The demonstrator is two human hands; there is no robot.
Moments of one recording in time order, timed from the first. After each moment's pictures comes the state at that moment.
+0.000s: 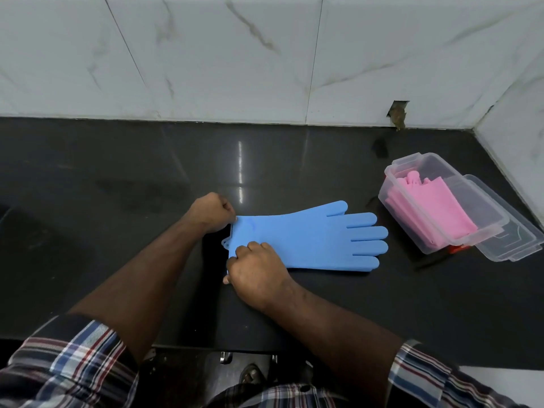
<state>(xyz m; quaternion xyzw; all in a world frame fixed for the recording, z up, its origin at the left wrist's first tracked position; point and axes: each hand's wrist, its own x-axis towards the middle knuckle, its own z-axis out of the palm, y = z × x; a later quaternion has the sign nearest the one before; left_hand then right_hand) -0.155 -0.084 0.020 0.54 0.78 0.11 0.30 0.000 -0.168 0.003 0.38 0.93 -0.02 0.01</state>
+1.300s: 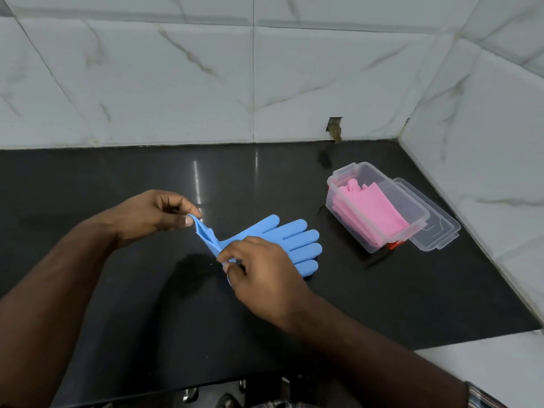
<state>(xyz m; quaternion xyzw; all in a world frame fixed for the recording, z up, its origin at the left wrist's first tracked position) -0.173 -0.076 0.084 0.64 0.53 0.23 0.51 0.078 -0.176 0.087 0.49 0.79 -0.27 -0.27</state>
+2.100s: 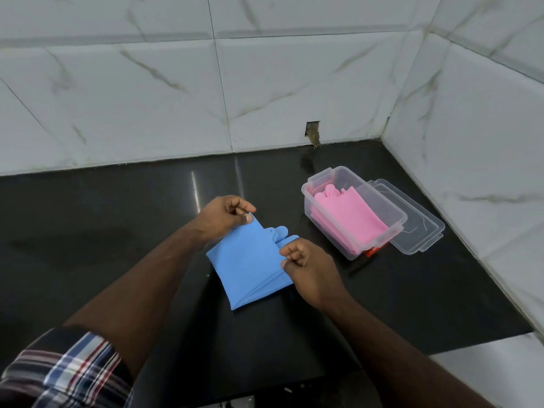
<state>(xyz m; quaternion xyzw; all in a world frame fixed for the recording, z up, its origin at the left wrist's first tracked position) -0.010 -0.023 0.044 0.61 0.55 0.28 0.49 0.200 -0.135 0.029 0.65 0.59 -0.38 -0.31</state>
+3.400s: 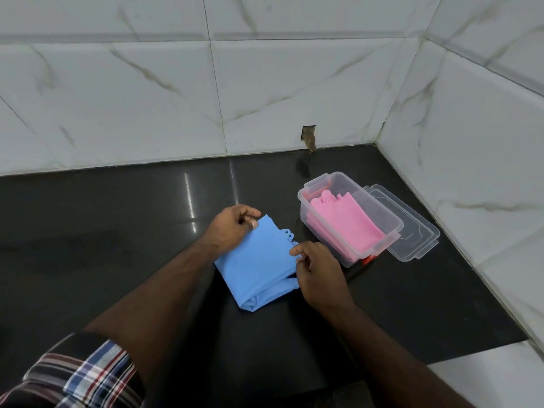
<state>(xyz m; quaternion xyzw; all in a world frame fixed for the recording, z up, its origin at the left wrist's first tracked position) 0.012 -0.012 0.012 0.63 0.58 0.29 0.43 0.217 -0.124 0.007 0.65 0.66 -0.22 -0.32</state>
